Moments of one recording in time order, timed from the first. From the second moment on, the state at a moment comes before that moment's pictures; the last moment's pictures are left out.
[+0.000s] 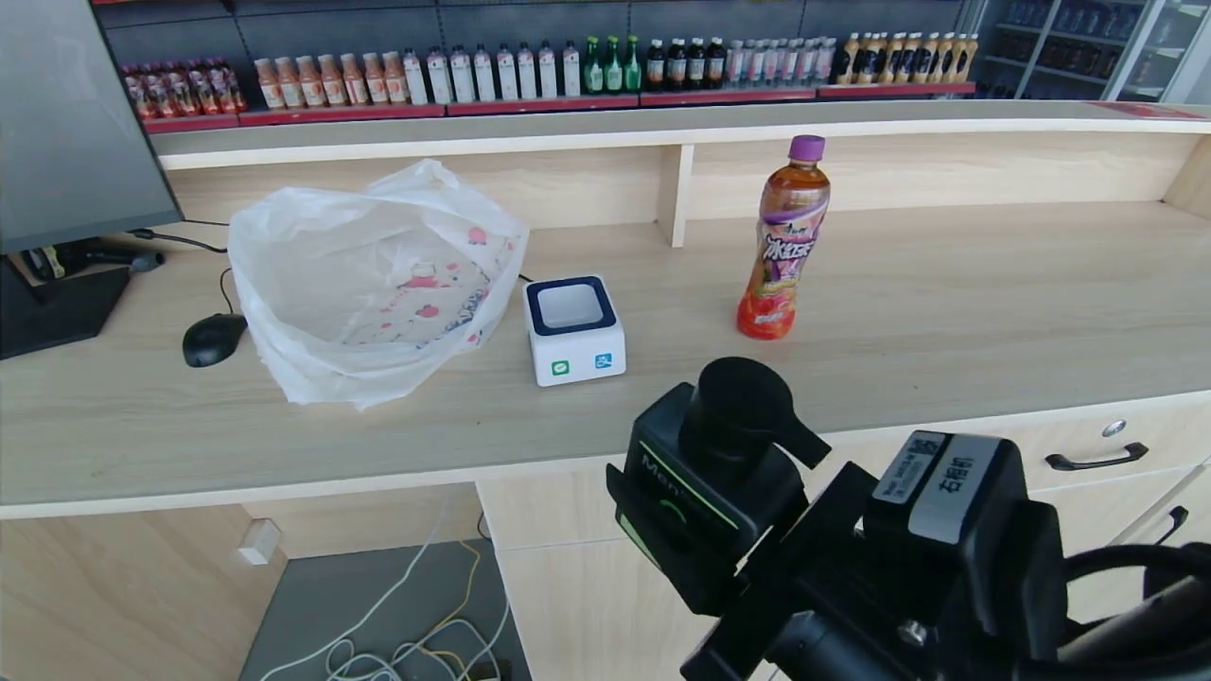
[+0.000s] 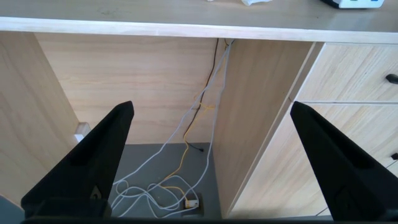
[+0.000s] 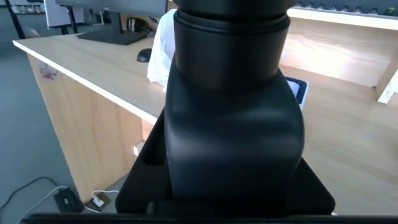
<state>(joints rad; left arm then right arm) 0.00 0.00 0.00 0.00 0.00 0.00 1.13 1.73 -0.44 -1.57 -0.34 -0.27</state>
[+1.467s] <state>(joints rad) 0.00 0.00 0.00 0.00 0.00 0.00 1.13 1.60 -0.28 -1.57 0.01 -1.03</state>
